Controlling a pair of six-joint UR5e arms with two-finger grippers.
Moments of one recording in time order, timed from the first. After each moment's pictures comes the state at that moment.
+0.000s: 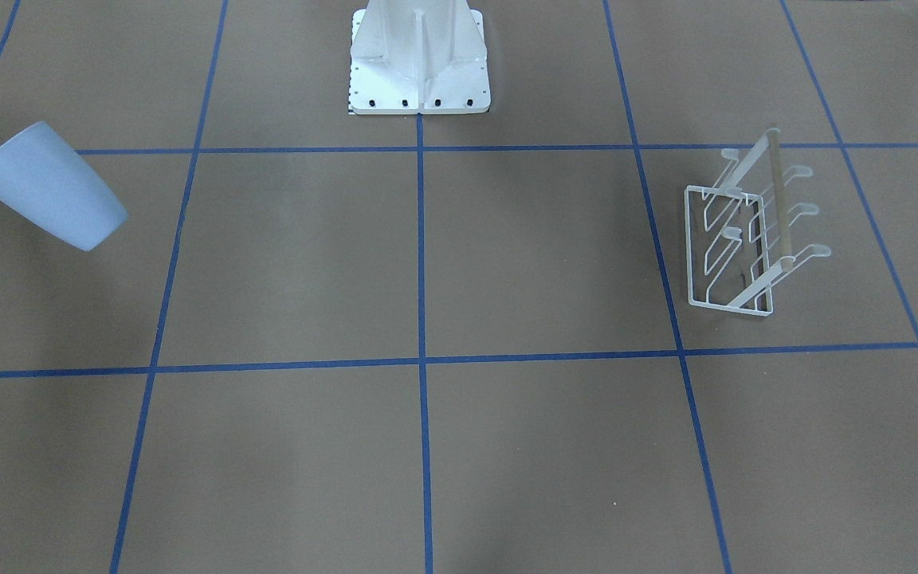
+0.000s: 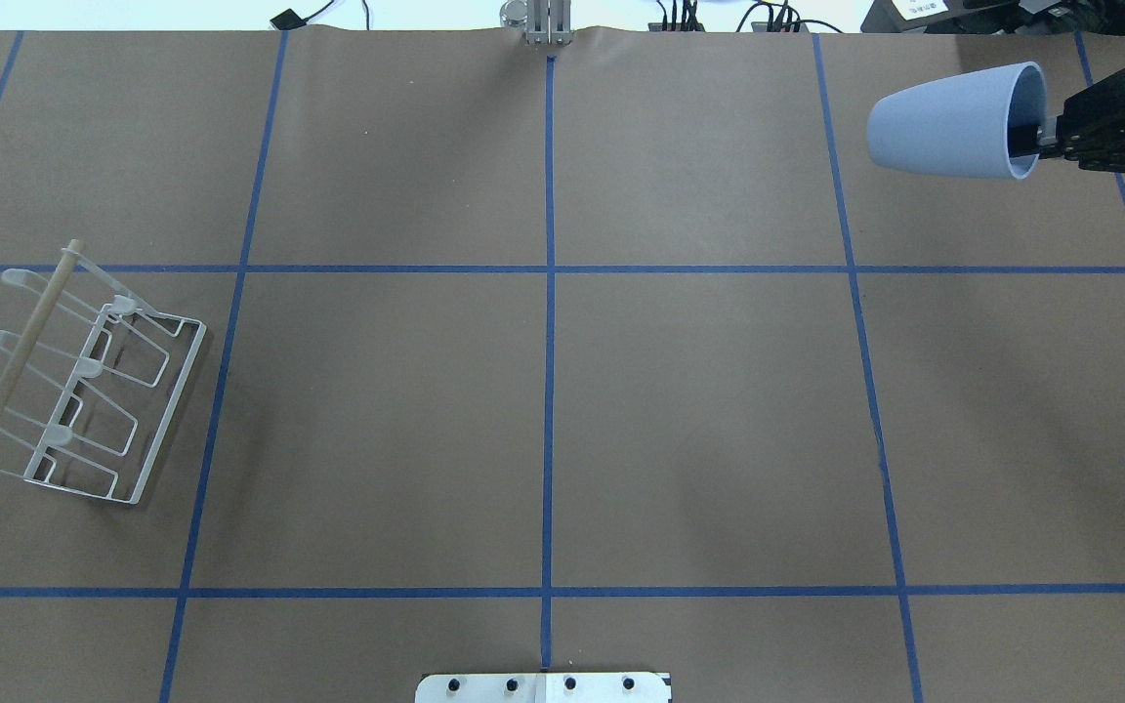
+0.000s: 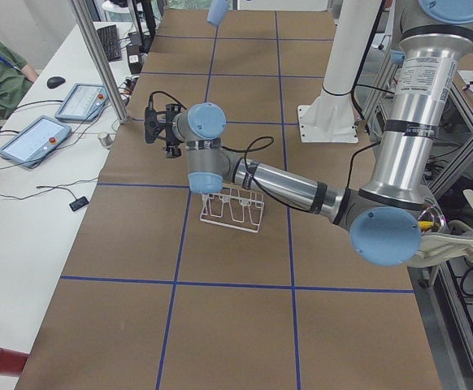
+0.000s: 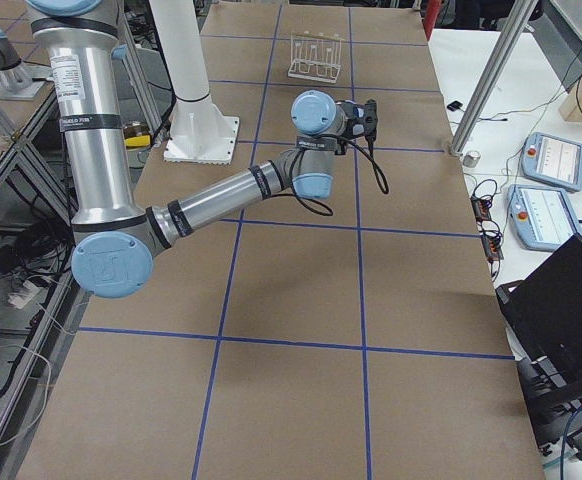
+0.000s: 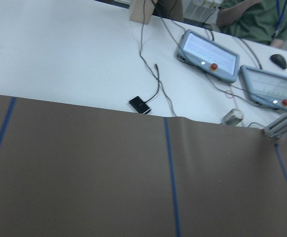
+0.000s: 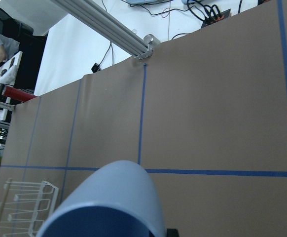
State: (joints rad) left arm -1.32 -1.78 -1.69 -2.81 -2.34 -1.61; right arm 1.24 -1.44 1.89 -0.41 2.51 1.56
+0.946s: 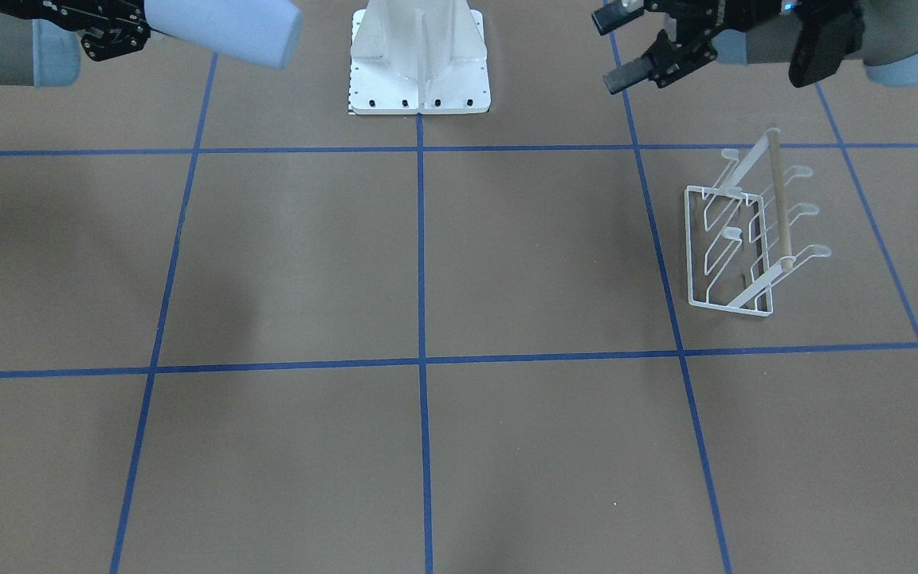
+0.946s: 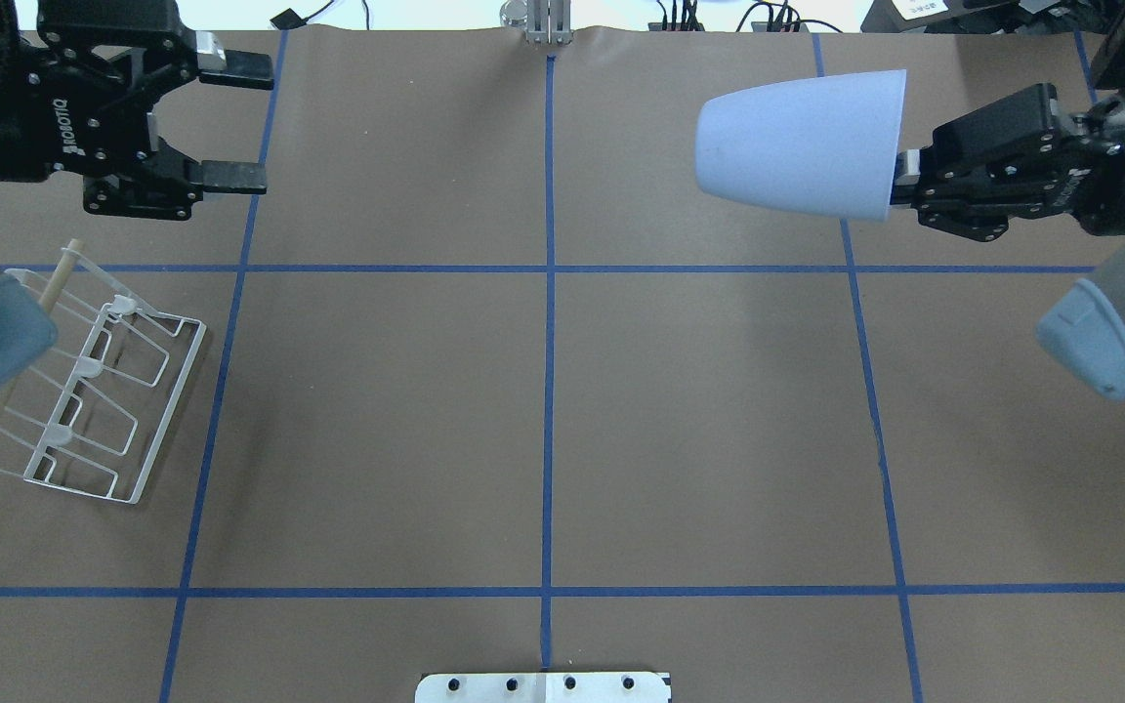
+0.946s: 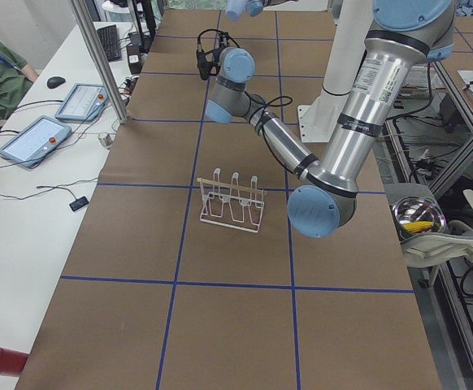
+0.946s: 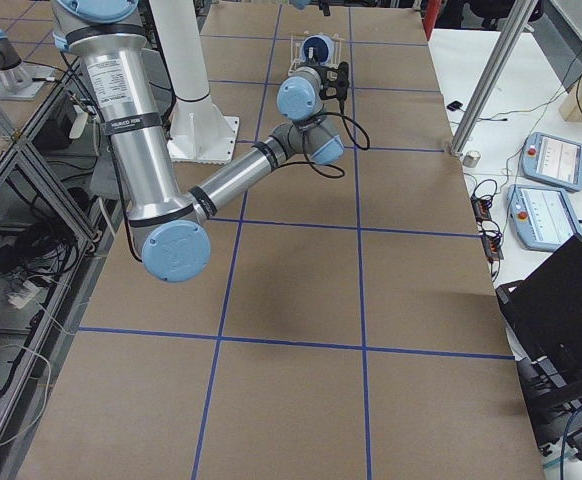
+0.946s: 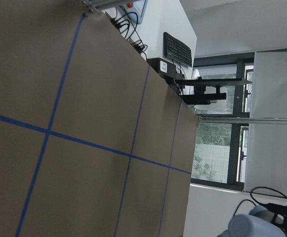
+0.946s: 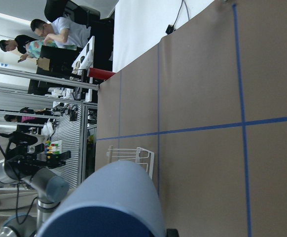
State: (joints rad) left arm -0.94 -1.95 -1.96 -2.88 -2.18 -2.11; right arm 0.99 -1.30 1.91 0.07 2.28 2.06
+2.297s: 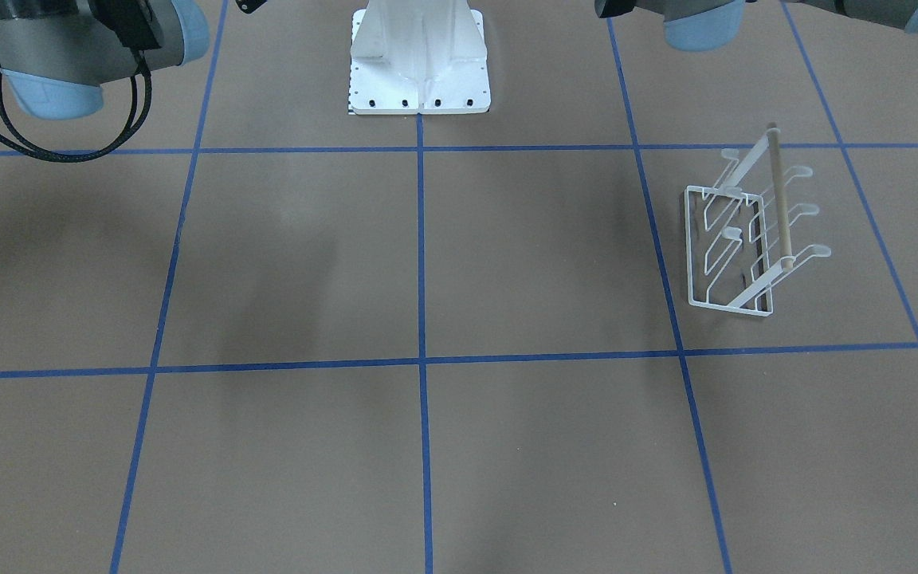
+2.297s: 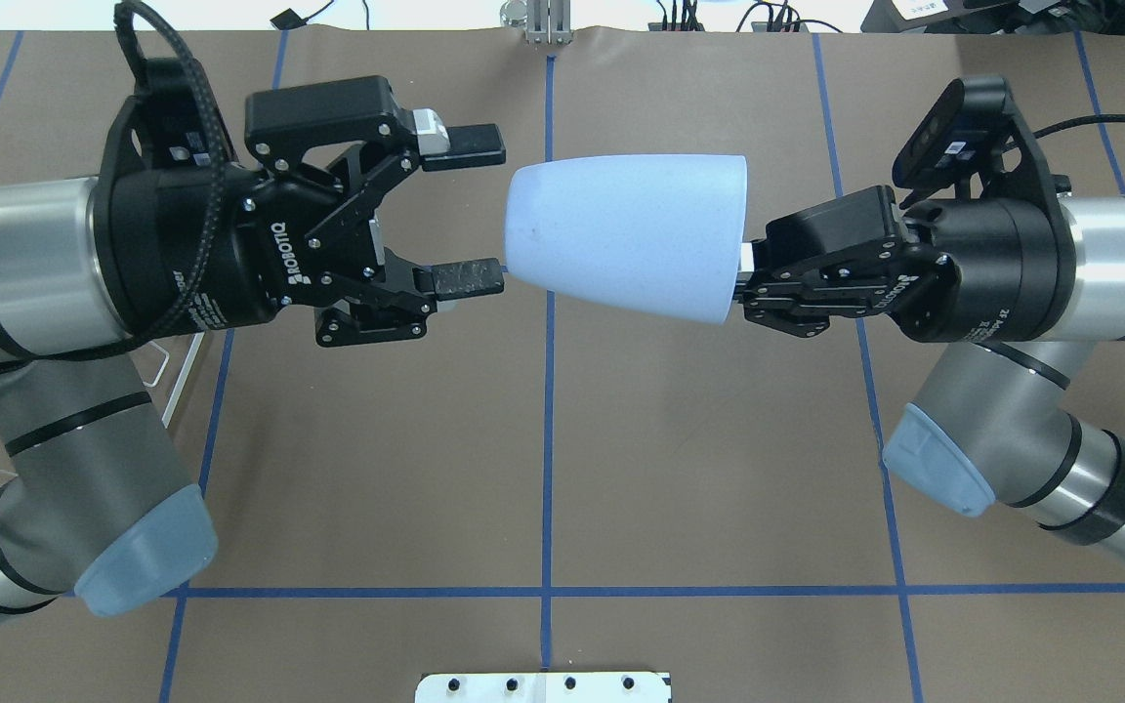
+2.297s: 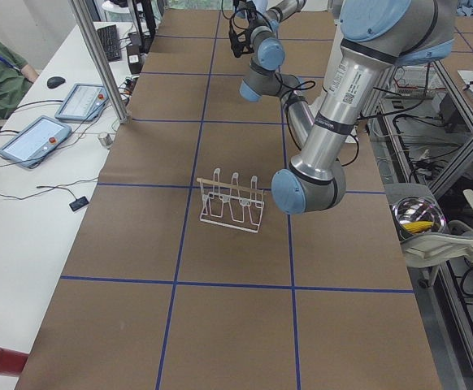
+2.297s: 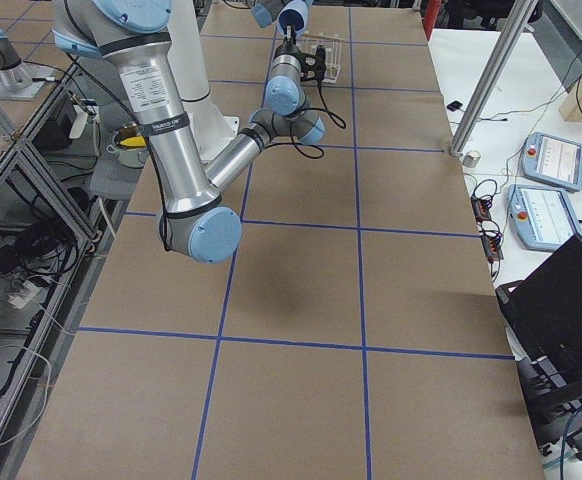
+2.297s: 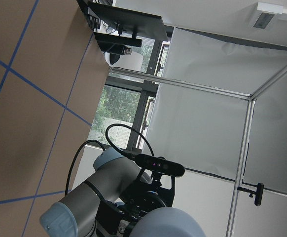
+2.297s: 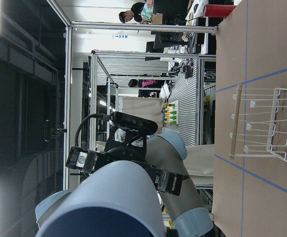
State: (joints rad) left arm -0.61 -2.07 -2.02 -2.88 -1.83 -2.19; right arm 0.73 -1.20 1.90 0.16 2.07 2.07
